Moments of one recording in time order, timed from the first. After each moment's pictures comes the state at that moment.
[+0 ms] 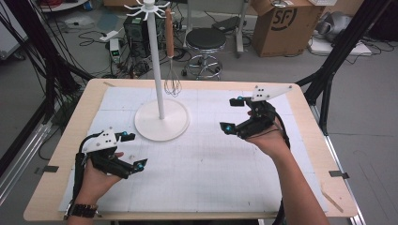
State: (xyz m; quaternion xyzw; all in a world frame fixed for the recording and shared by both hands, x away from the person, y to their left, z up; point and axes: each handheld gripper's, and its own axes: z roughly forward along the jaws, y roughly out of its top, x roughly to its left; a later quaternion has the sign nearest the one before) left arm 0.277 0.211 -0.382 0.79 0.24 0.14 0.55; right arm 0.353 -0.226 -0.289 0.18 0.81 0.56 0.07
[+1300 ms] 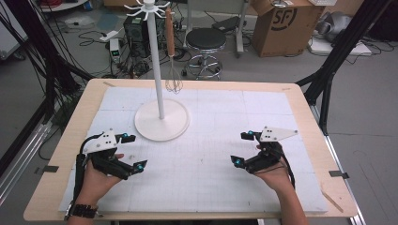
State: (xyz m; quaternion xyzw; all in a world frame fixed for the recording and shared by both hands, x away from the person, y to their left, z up) left arm 0.279 0.213 -0.390 0.79 0.24 0.13 0.55; right arm 0.306 -0.266 -0.389 0.23 0.80 0.55 0.08
